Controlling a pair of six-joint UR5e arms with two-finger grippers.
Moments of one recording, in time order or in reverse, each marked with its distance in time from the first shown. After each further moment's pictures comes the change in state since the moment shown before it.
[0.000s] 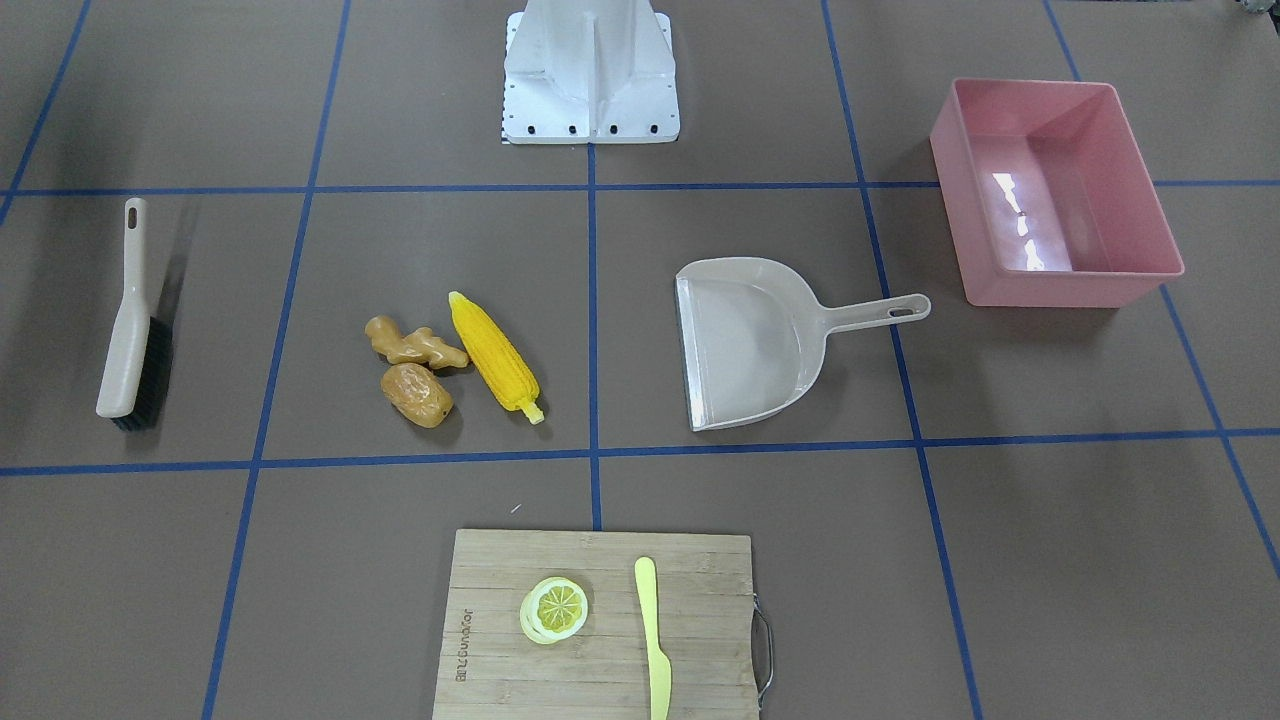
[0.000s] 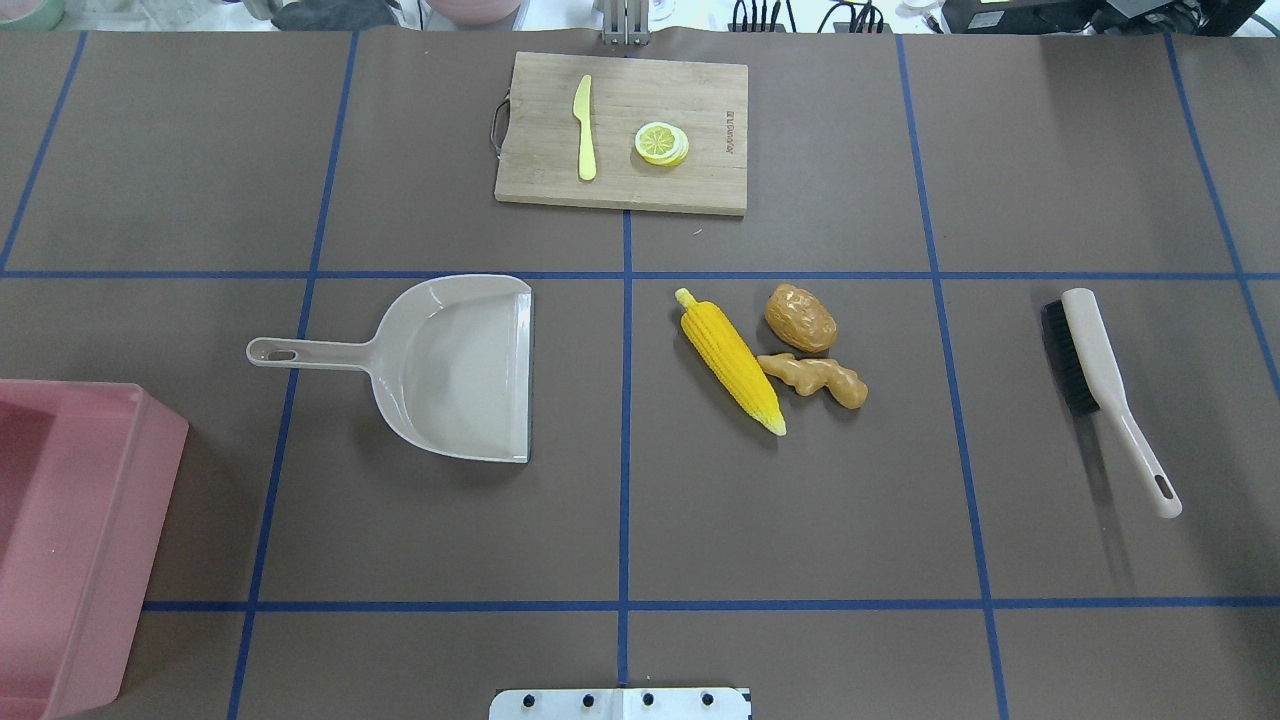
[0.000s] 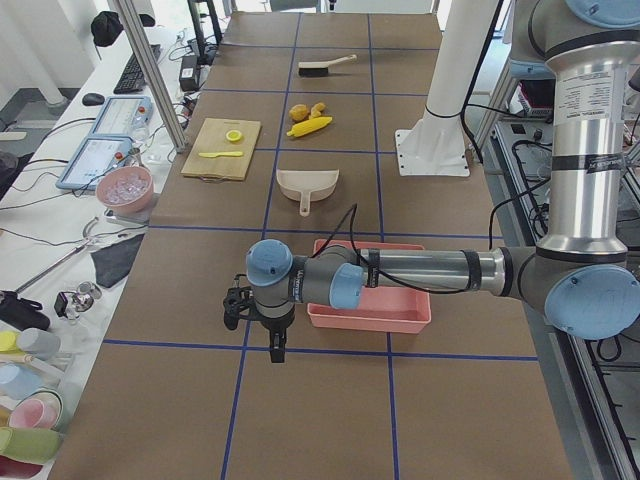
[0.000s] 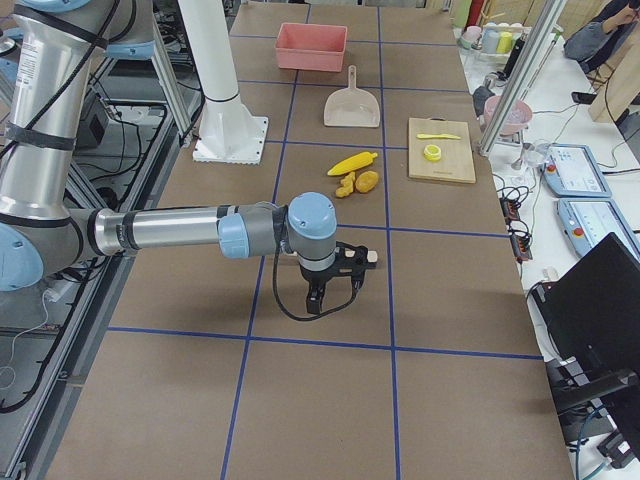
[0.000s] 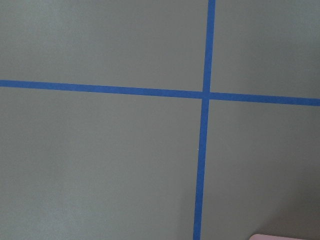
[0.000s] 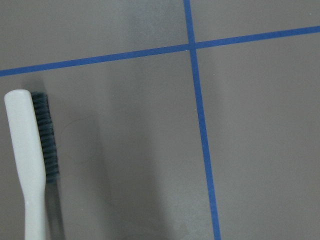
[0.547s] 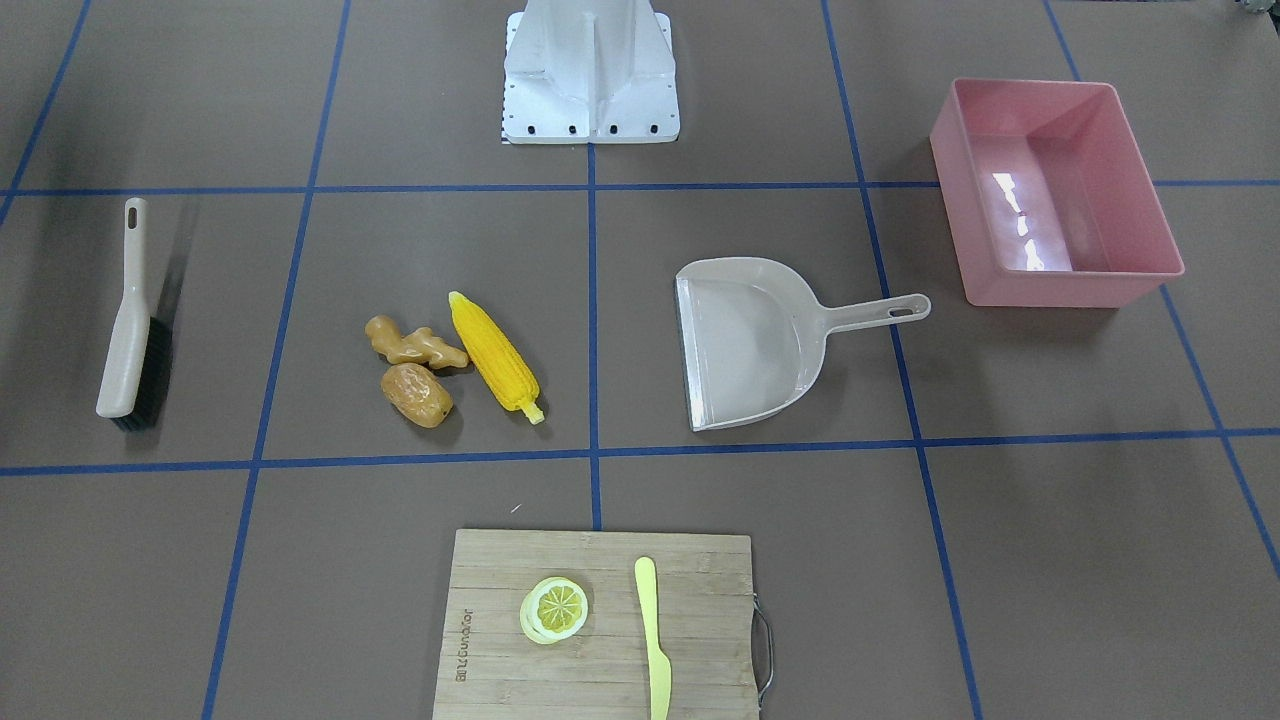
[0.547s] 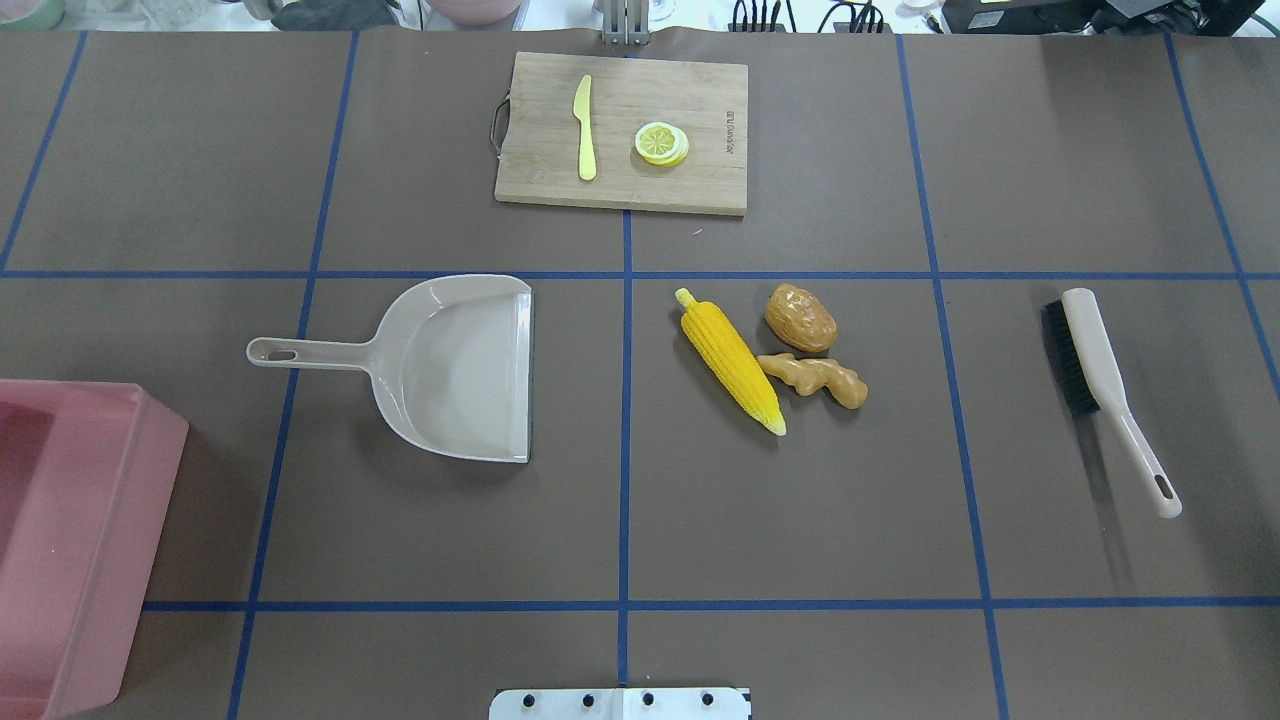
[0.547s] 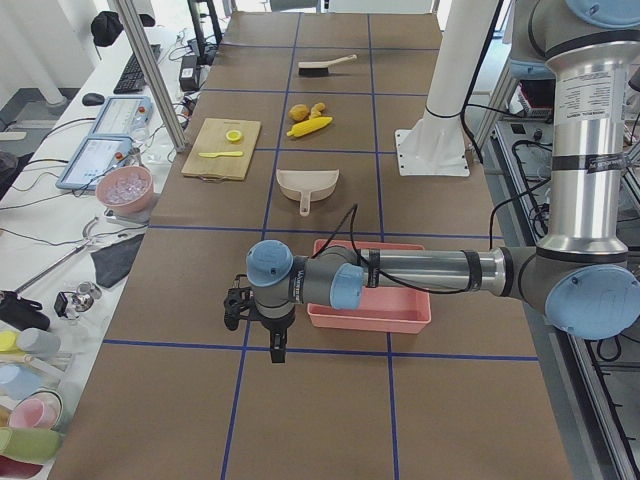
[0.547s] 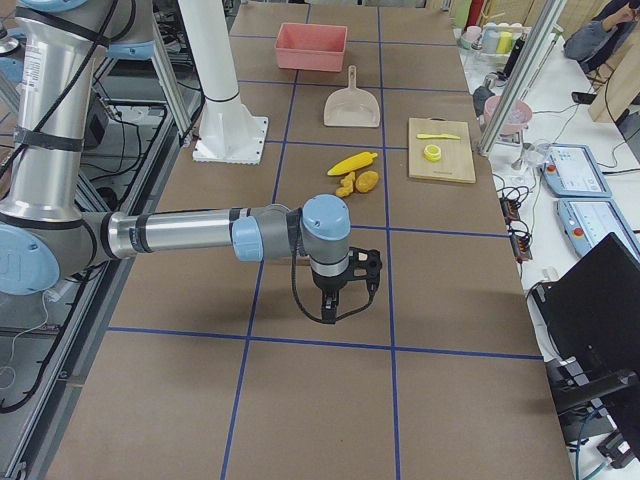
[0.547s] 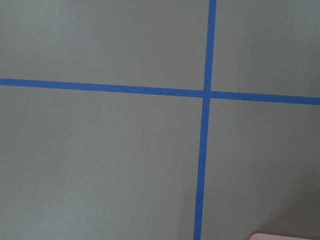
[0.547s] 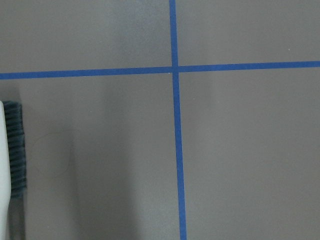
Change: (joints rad) left arm 0.000 0.002 0.000 0.000 -0.001 0.000; right arm 0.020 0.051 -0.061 -0.003 -0.079 -0.115
